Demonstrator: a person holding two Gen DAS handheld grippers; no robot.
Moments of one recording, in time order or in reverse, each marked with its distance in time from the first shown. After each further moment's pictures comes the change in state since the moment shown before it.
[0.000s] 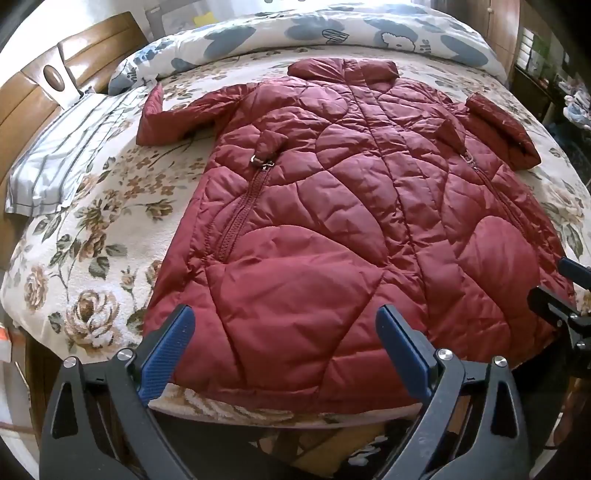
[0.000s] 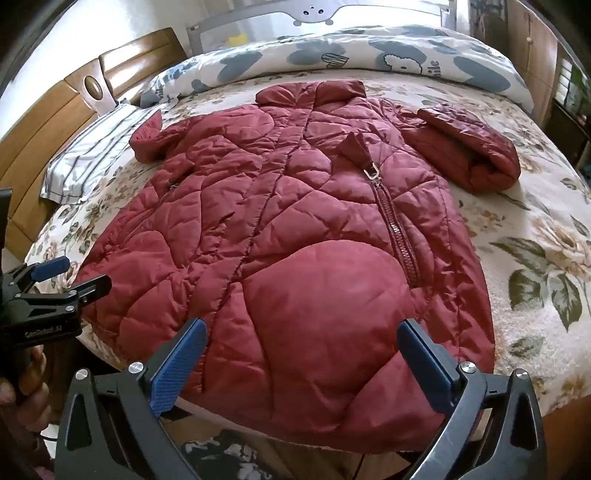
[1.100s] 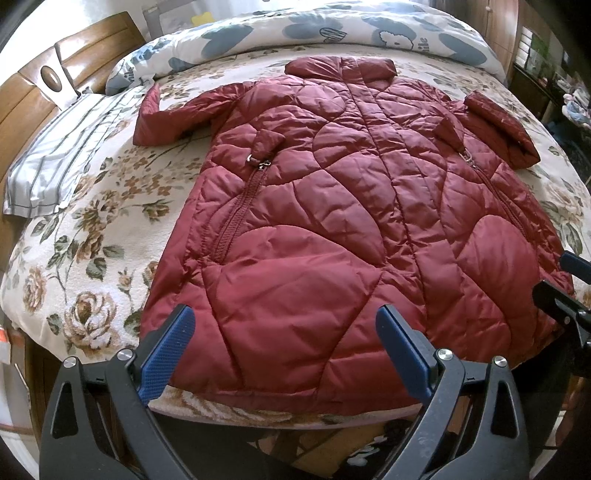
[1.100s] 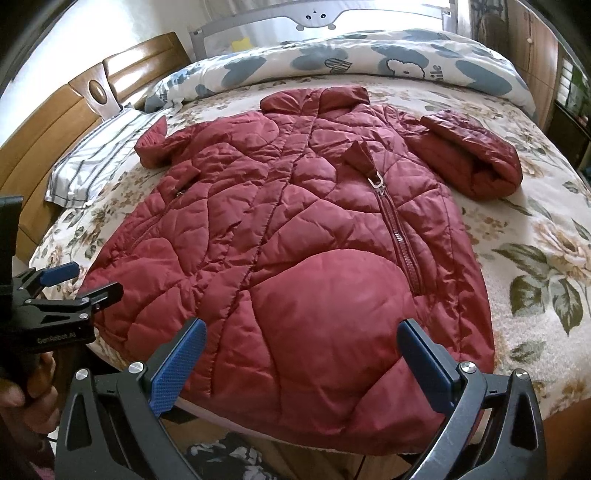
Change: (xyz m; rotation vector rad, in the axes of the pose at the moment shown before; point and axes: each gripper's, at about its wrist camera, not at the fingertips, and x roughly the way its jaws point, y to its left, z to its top) left arm -0.002 -0.001 -0.002 -0.001 0.002 -0.002; right arm 0.001 0.001 0.007 -0.001 -0.017 0.014
